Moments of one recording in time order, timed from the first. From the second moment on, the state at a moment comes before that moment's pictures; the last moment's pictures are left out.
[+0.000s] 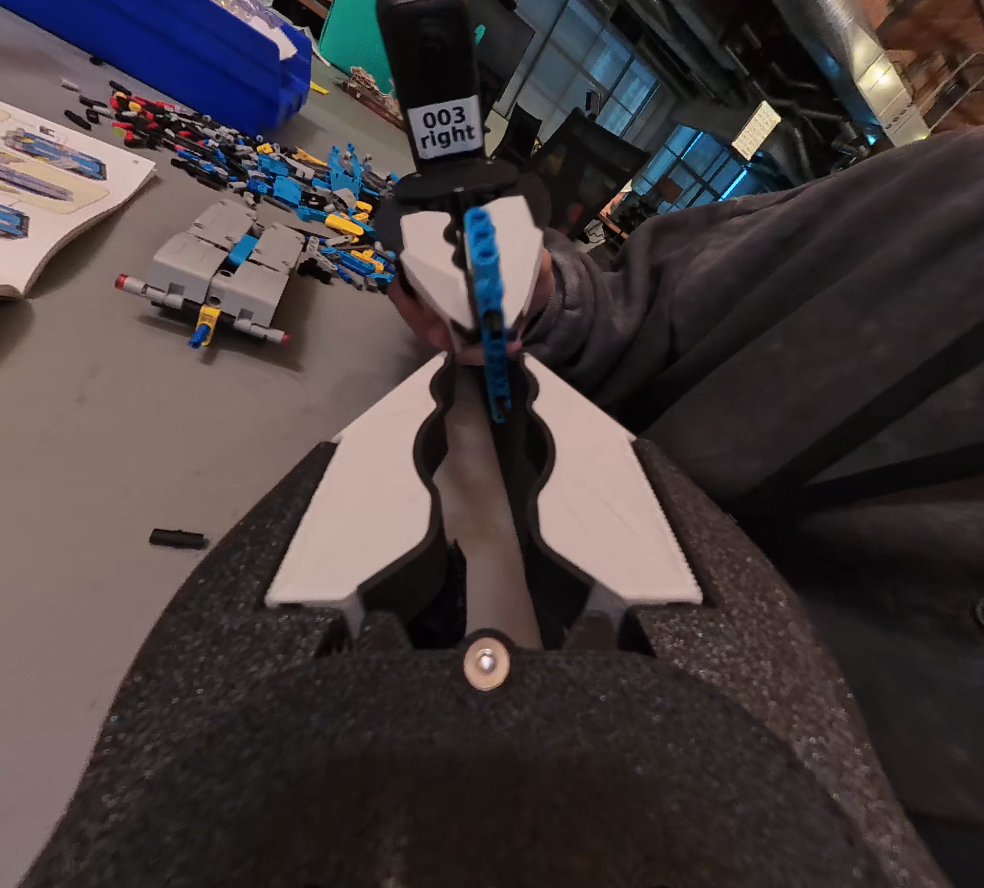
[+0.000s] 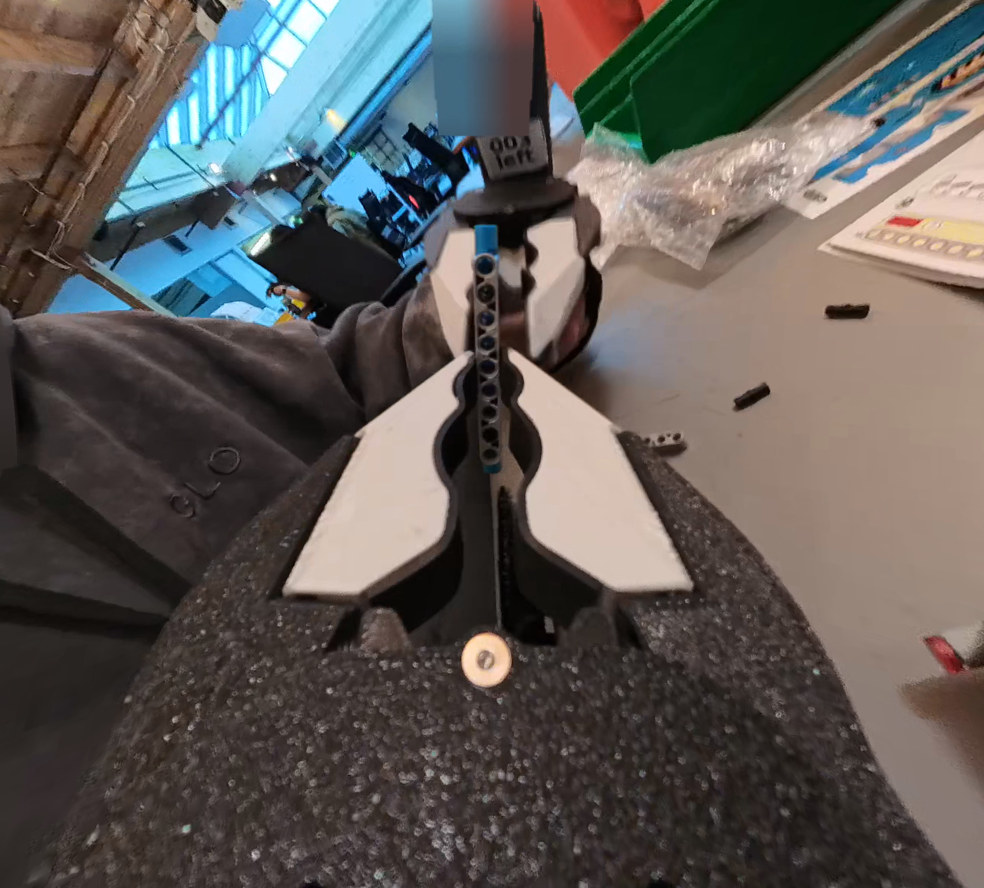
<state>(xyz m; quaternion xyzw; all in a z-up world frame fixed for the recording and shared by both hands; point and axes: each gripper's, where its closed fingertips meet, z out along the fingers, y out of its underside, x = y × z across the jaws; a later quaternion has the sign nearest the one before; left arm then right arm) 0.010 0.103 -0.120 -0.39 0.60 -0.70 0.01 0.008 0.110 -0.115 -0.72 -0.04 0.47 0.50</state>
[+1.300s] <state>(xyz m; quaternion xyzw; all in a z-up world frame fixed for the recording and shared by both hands) 0.008 0.132 -0.207 -0.57 0.73 -0.32 0.17 0.063 0.129 -0.128 -0.77 -0.01 0.25 0.58</state>
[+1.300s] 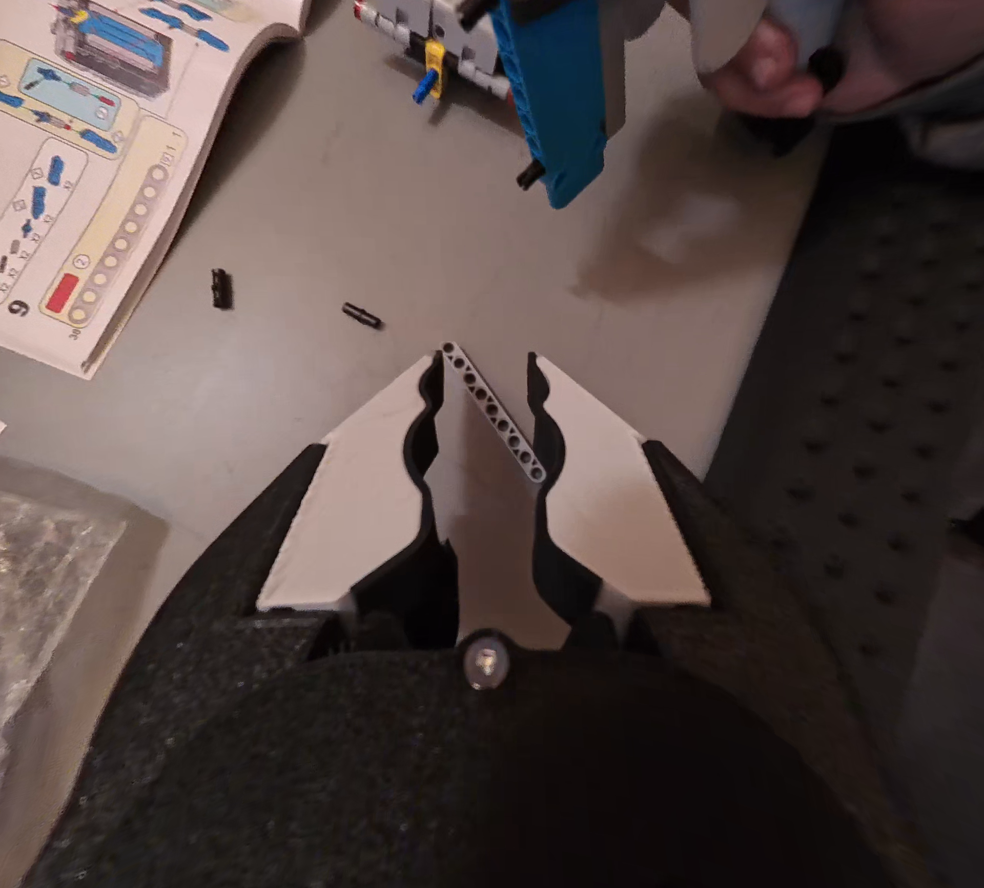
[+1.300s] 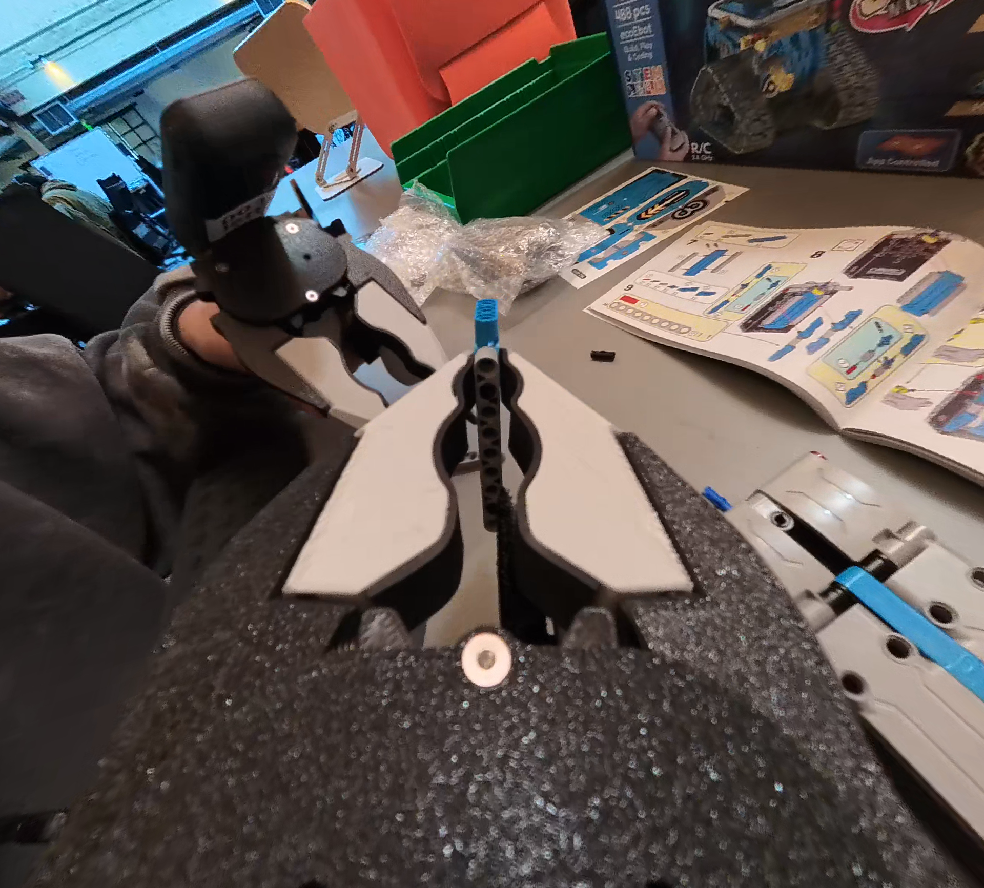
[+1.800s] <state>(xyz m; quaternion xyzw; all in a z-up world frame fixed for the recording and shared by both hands) 0.020 0.146 -0.225 -0.56 0.74 -0.32 0.19 0.057 0.128 -0.130 -0.77 -0.01 0.28 0.57</state>
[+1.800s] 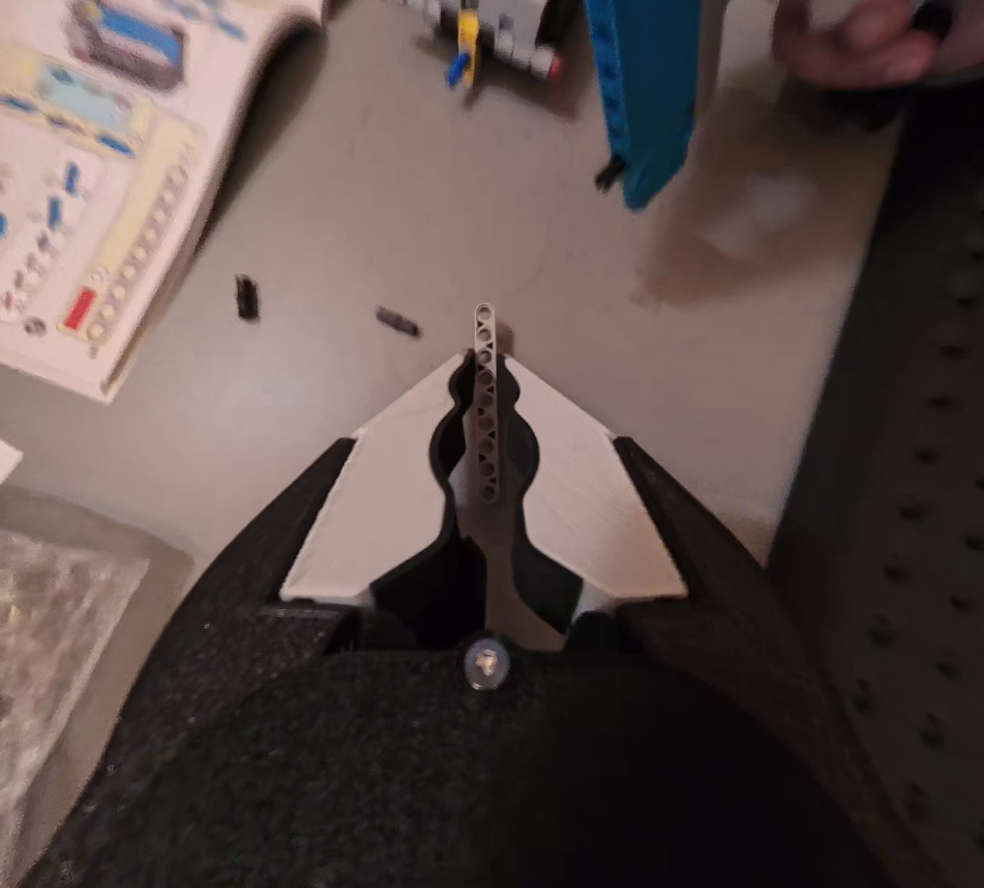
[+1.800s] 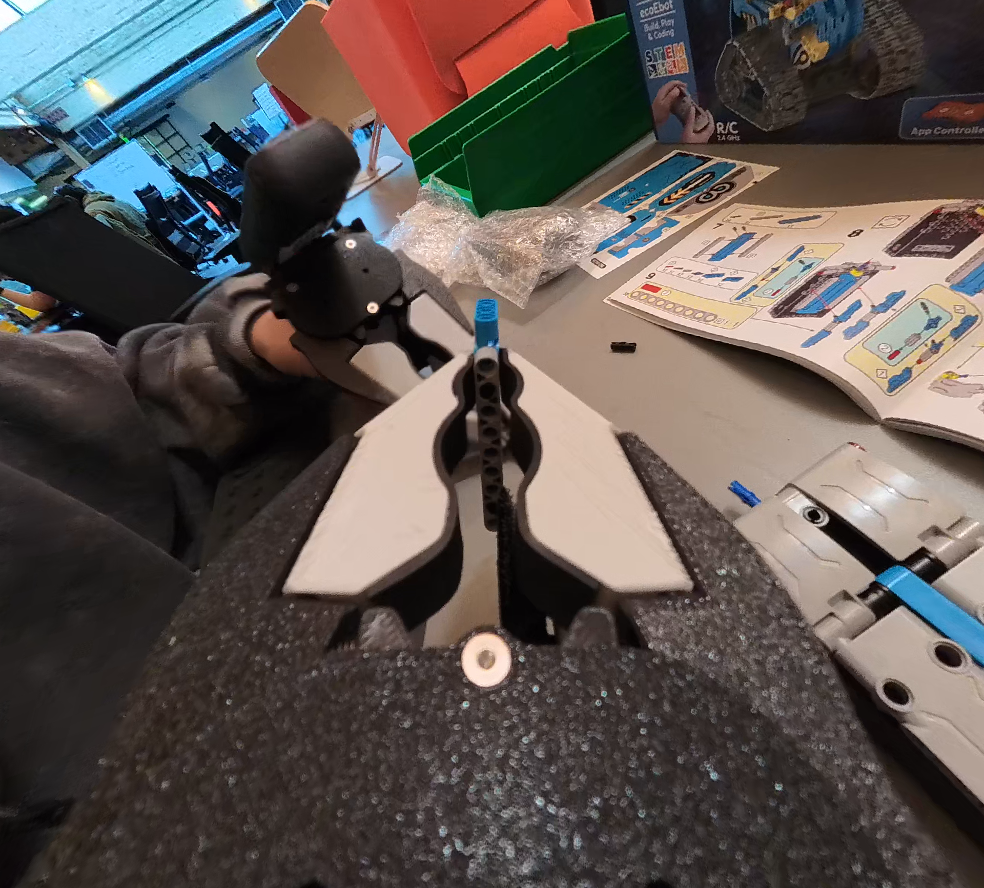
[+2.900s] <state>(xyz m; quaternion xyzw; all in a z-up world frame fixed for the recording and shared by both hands) 0.024 0.117 -0.108 -0.45 0.49 -0.75 0.04 0.030 0.123 -0.105 -0.70 0.01 0.45 0.56</state>
